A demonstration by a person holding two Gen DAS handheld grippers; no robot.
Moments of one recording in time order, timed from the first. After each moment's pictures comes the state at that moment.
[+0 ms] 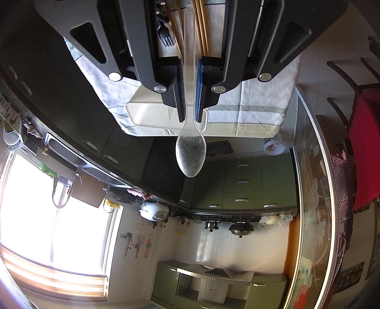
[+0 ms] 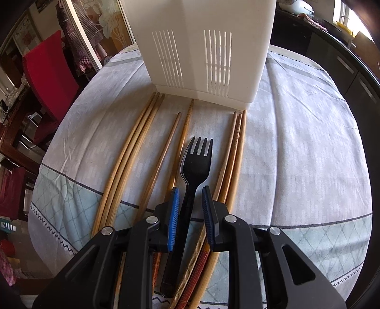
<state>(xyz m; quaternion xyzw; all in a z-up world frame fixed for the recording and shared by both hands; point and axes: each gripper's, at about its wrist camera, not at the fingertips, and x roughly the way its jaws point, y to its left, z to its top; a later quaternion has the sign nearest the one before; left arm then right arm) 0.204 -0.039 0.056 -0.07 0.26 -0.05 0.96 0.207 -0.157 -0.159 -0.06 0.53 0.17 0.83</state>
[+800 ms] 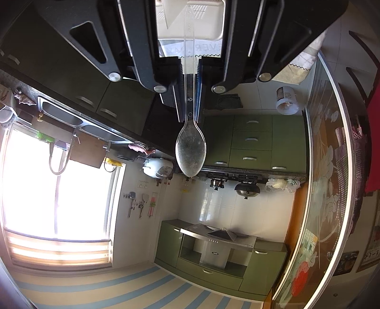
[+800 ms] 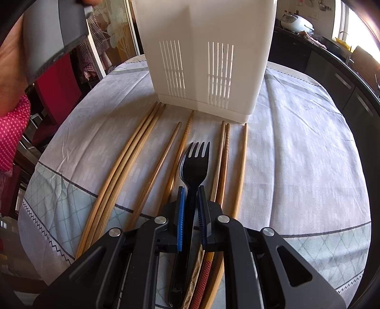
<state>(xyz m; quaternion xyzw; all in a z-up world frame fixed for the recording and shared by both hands) 0.315 -0.057 0.036 -0.09 0.12 -0.05 0.99 0.188 -0.167 -0.164 -0.06 0.48 0.19 0.86</state>
